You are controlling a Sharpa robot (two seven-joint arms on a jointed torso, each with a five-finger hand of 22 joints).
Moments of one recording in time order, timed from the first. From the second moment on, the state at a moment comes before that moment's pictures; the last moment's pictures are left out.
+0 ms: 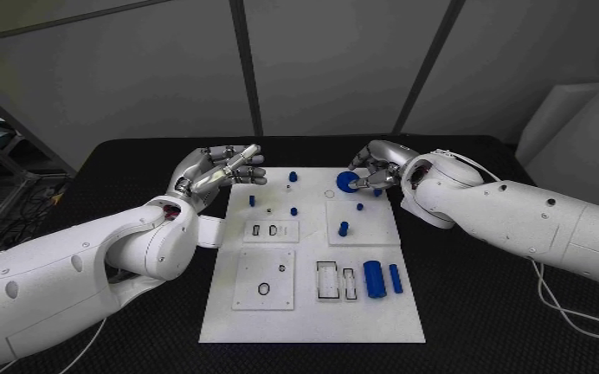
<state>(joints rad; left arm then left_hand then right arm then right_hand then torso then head) 1.09 -0.91 0.10 1.64 -0.09 -0.41 0.44 1.37 0.00 0.10 0.14 0.14 0.91 0.22 0.09 0.07 1.01 0.16 0.09 0.07 1.13 0.11 0.17 0.24 0.19 0.99 0.21 0.41 0.16 1.21 -0.71 0.06 1.31 -1.42 -0.27 -0.21 1.34 -0.09 0.15 0.07 0.19 0.86 0.17 0.13 0.07 1.39 0.08 1.34 1.29 1.47 -0.01 1.51 1.31 0.12 1.30 0.11 1.30 1.02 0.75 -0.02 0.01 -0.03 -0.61</state>
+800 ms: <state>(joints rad) 1.09 -0.91 0.10 1.64 -0.09 -0.40 0.43 1.37 0.00 0.10 0.14 0.14 0.91 0.22 0.09 0.07 1.01 0.16 0.09 0.07 1.13 0.11 0.17 0.24 0.19 0.99 0.21 0.41 0.16 1.21 -0.67 0.06 1.25 -1.47 -0.23 -0.26 1.34 -0.09 0.13 0.08 0.19 0.84 0.17 0.13 0.07 1.38 0.08 1.33 1.28 1.47 0.00 1.51 1.31 0.12 1.30 0.11 1.30 1.03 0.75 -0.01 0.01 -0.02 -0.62</state>
